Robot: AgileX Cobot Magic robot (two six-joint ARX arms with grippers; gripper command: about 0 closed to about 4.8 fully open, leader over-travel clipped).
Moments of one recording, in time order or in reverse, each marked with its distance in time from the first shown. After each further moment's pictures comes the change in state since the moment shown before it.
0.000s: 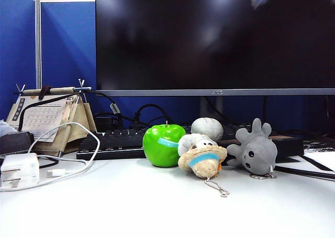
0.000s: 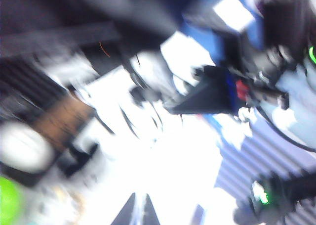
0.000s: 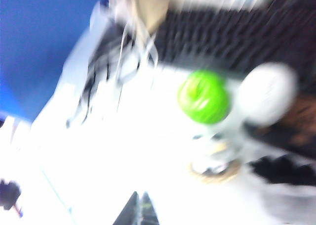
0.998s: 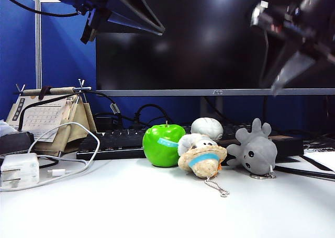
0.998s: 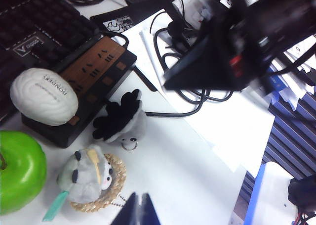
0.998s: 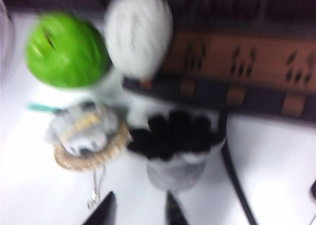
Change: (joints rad) left arm -0.133 0.194 0.000 -0.036 -0.214 0.119; right arm 0.008 0.250 -0.019 -0.013 0.320 -0.057
